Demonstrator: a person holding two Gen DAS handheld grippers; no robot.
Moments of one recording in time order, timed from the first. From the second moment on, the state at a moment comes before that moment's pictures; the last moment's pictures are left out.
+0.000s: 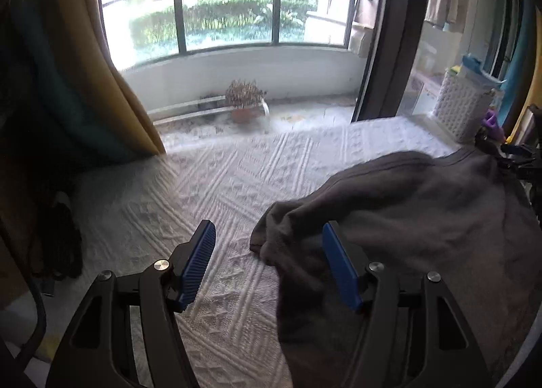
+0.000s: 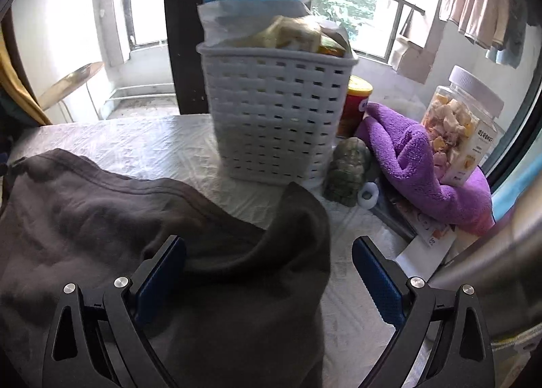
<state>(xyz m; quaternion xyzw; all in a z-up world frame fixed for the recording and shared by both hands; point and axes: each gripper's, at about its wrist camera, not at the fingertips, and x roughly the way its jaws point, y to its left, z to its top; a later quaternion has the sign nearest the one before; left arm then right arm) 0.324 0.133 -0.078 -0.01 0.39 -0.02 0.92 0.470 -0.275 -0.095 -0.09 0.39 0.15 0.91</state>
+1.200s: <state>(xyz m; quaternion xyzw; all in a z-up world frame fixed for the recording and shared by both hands) 0.138 0.097 -0.107 -0.08 0.45 -0.05 0.89 0.213 -0.346 -0.095 0.01 0.37 0.09 0.93</state>
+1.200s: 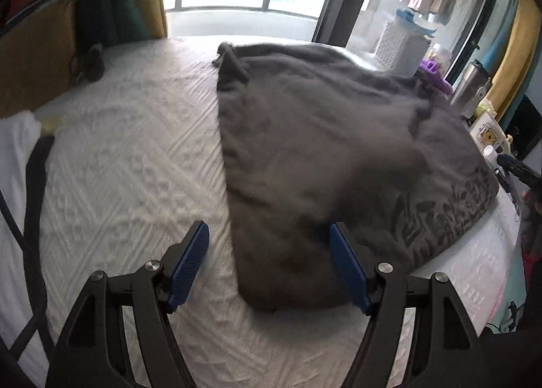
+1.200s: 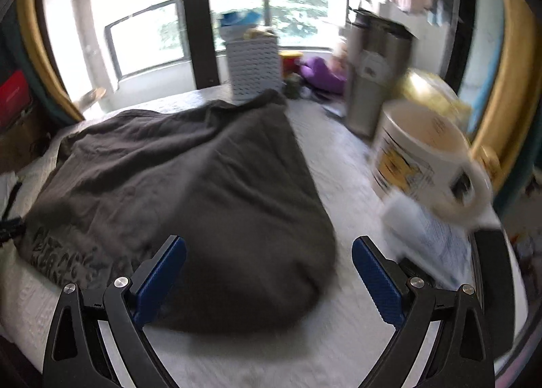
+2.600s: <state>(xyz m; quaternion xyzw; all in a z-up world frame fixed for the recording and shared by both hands) 0.143 0.089 0.030 0.01 0.32 -0.06 0.95 0.173 -0.348 -0.139 -0.06 0.39 0.17 0.90</state>
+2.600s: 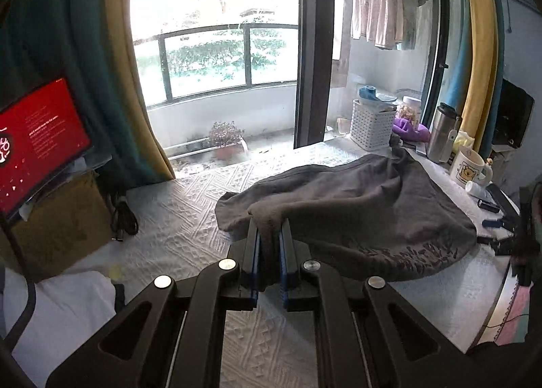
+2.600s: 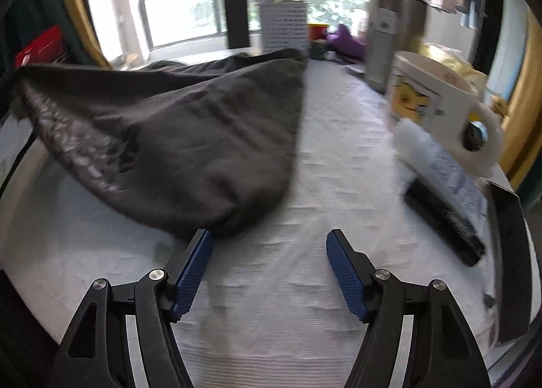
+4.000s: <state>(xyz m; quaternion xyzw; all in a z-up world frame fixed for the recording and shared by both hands) 0.059 0.104 -0.076 -0.03 0.48 -0.06 0.87 0.147 -0.396 -0.122 0.00 0.38 0.06 0.92</state>
